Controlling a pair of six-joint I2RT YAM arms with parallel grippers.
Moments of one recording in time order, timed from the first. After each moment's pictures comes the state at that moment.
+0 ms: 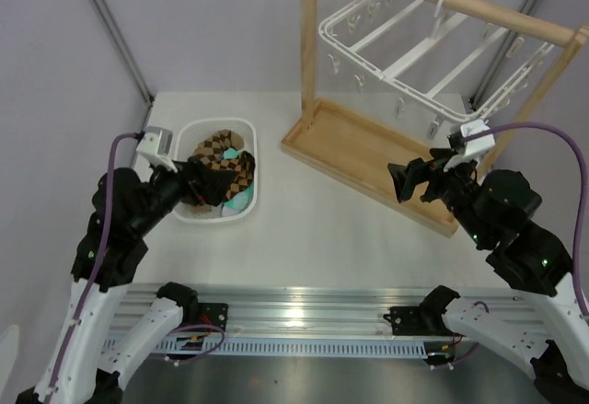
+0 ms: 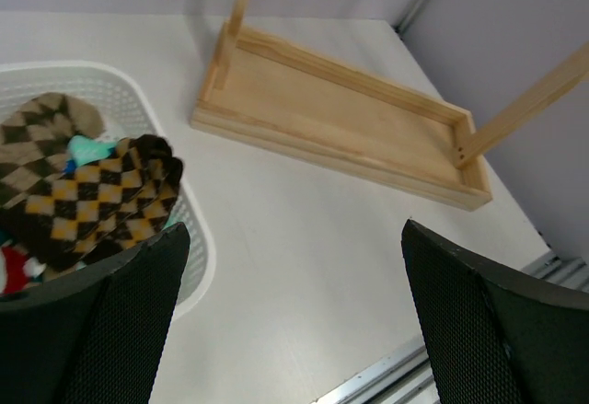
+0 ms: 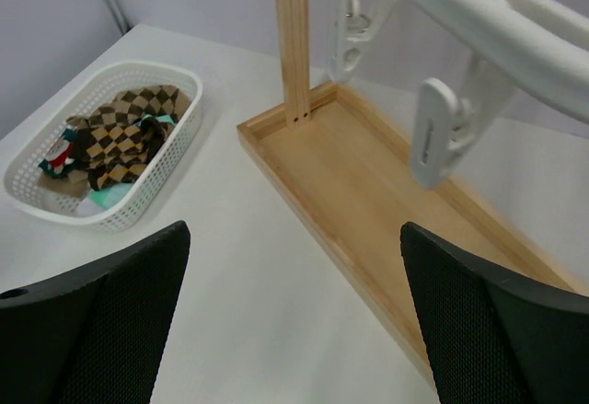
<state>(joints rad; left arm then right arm) -0.30 0.62 1.09 -0.63 0.20 -0.33 0.71 0.71 1.28 -0.64 0.30 0.05</state>
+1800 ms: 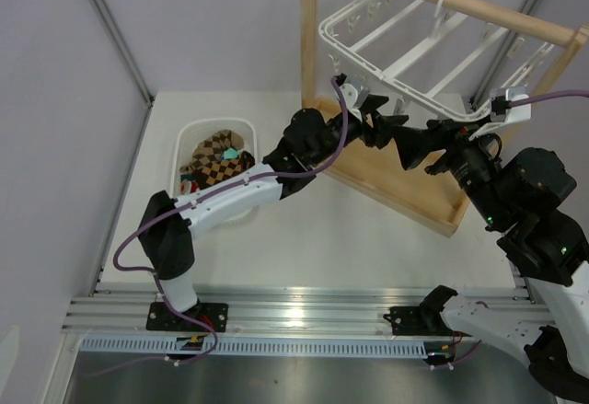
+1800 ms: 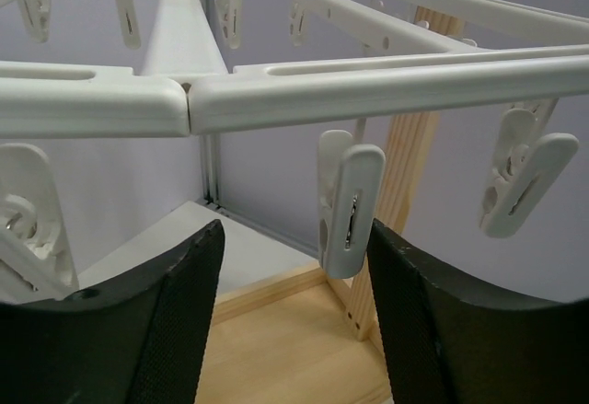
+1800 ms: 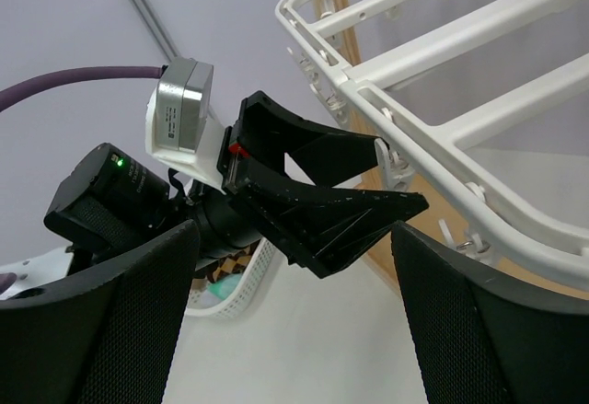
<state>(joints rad) -0.93 1.76 1.56 0.51 0.10 -0.13 0.72 0.87 1.53 -0.57 0.27 0.29</state>
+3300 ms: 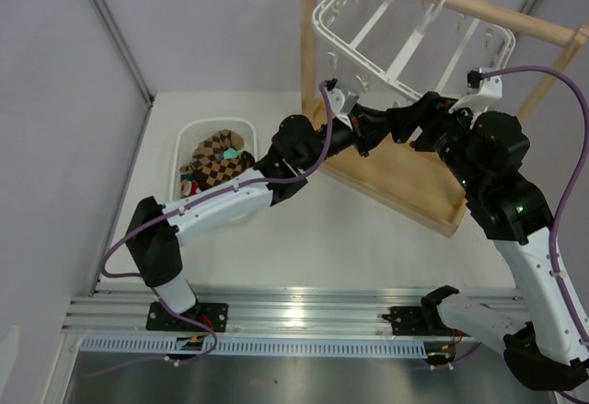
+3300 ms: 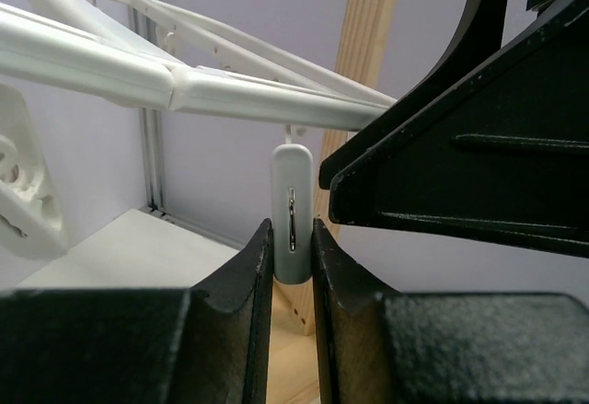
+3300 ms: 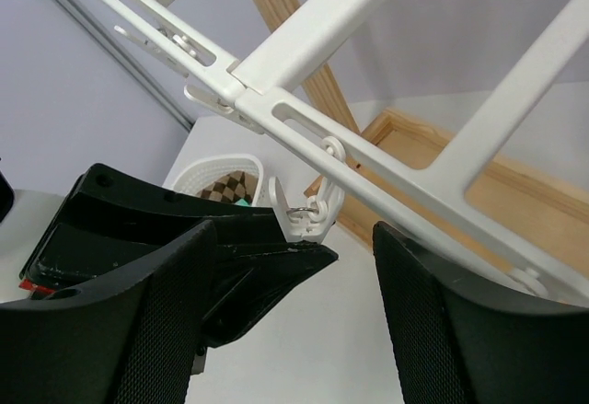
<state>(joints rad) -0.94 1.68 1.47 0.56 0.20 -0.22 0.46 1.00 1.50 -0.55 0.12 0.43</state>
